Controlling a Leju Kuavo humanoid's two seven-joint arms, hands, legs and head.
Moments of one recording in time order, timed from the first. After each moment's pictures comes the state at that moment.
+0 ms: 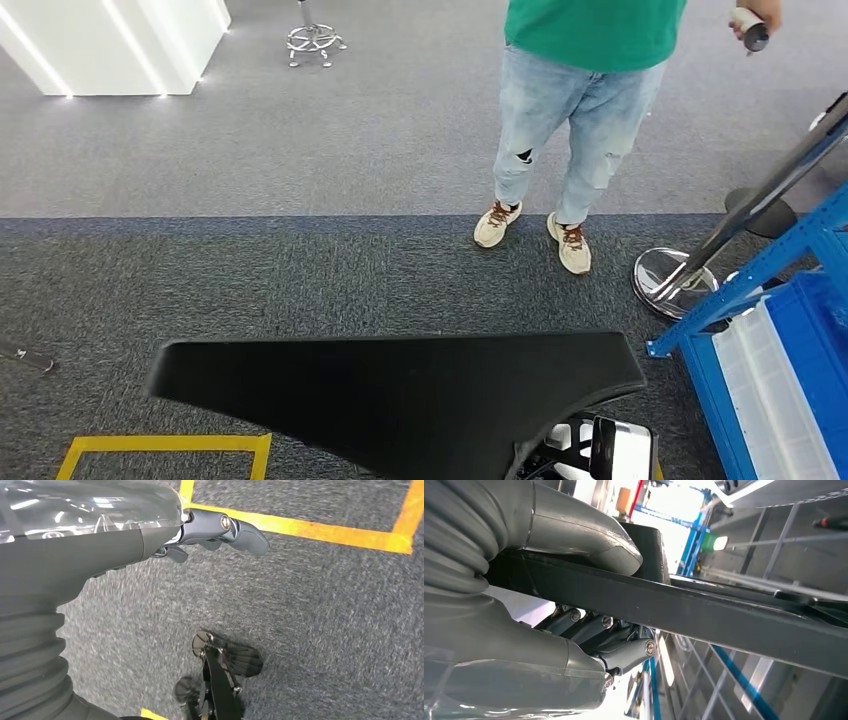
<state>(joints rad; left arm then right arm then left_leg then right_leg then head) -0.06 0.00 1.32 -0.23 -0.99 0.01 -0.29 -0.17 -0.07 0.61 -1.76 -0.06 0.43 -0.68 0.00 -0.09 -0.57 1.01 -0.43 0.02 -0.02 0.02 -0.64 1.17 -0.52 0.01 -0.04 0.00</state>
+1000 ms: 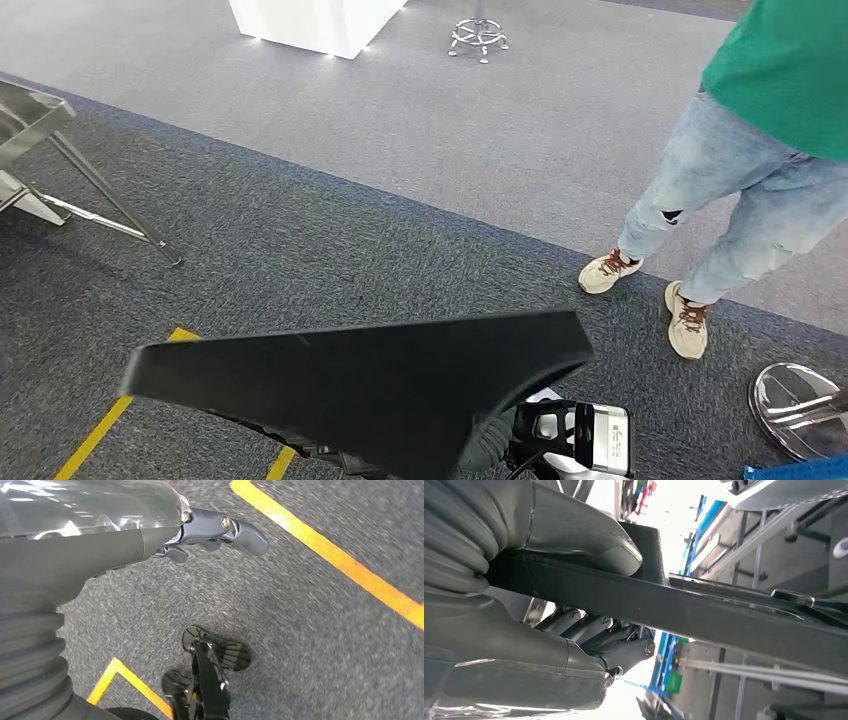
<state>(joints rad) -0.07 -0.01 1.35 -0.23 -0.96 -0.02 -0.31 -0.20 -0.05 0.62 -1.70 -0.08 0.48 -0.67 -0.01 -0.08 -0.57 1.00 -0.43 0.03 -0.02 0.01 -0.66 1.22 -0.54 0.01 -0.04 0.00</state>
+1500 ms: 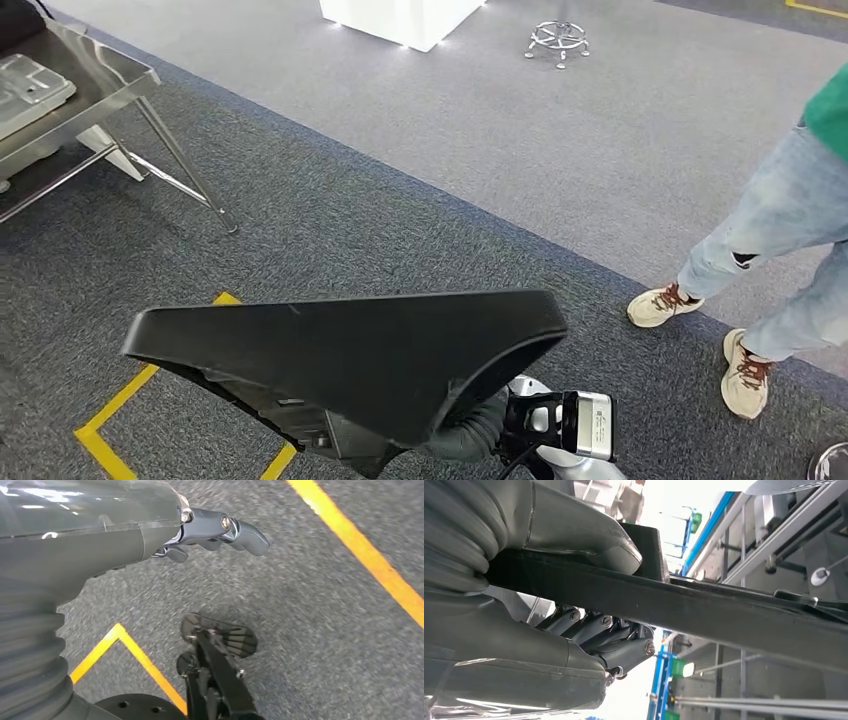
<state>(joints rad) -0.06 -0.02 1.35 -0.23 -0.97 -0.03 -0.32 -0.21 -0.04 0.62 -1.68 -0.09 0.47 -0.65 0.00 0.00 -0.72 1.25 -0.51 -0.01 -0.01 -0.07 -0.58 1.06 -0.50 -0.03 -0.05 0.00</state>
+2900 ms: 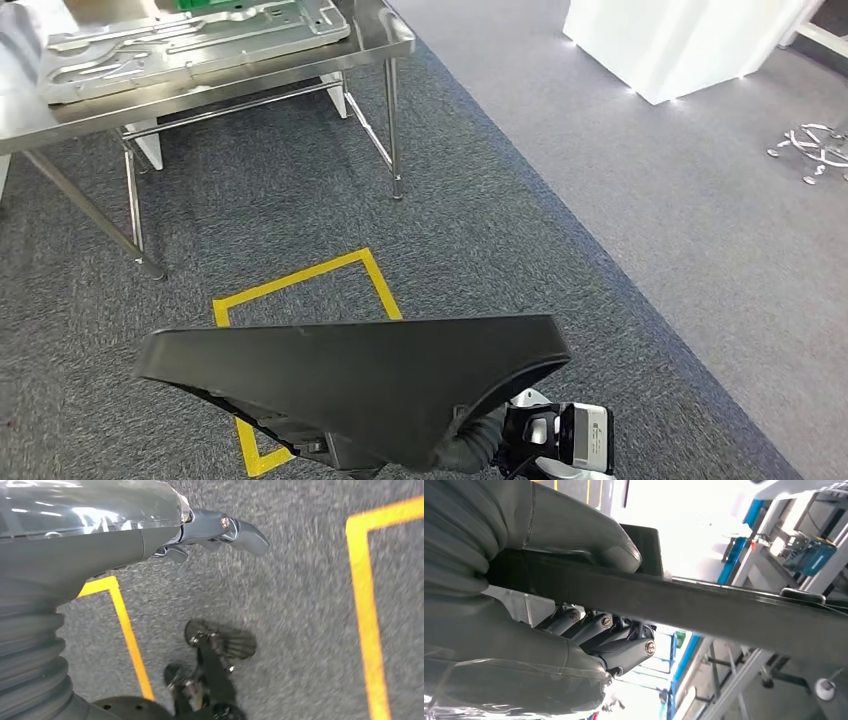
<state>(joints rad) -0.07 -0.02 1.34 -0.23 -1.00 -0.05 -0.34 -0.17 -0.04 0.62 -1.68 -0.07 0.47 -0.65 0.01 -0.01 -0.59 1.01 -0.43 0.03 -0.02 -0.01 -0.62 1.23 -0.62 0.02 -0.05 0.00</state>
